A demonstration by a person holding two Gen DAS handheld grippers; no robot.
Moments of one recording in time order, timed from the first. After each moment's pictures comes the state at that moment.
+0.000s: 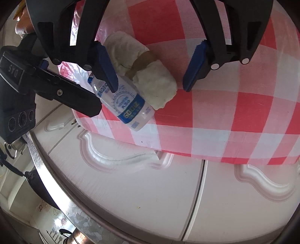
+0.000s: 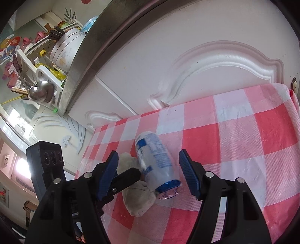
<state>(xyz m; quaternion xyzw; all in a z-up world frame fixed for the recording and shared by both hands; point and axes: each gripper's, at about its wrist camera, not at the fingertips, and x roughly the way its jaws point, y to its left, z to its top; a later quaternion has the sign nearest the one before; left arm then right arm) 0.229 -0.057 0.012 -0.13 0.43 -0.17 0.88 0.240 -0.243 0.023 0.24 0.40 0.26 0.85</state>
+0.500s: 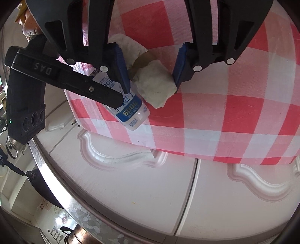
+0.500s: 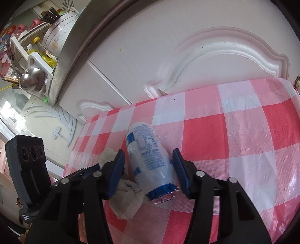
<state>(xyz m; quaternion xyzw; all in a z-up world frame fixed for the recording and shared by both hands) 0.218 -0.041 0.014 -0.14 0.42 -0.17 0.88 0.246 -0.221 0.008 0.20 0.43 0.24 0.85</state>
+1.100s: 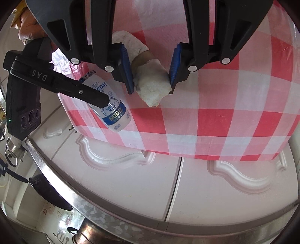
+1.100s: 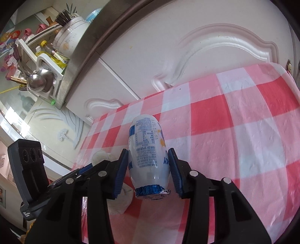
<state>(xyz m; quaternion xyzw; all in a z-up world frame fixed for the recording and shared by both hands) 0.178 -0.020 0.027 -0.10 0.41 -0.16 0.89 0.206 -0.219 0.006 0.23 0.40 0.25 0.85</state>
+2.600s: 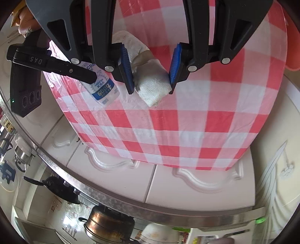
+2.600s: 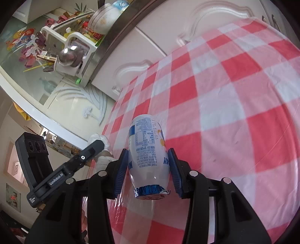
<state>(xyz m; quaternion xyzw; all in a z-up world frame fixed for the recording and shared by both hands) 0.024 0.068 0.048 -0.09 0.38 -0.14 0.91 0.045 -0.160 -0.004 0.28 0.42 0.27 0.82</state>
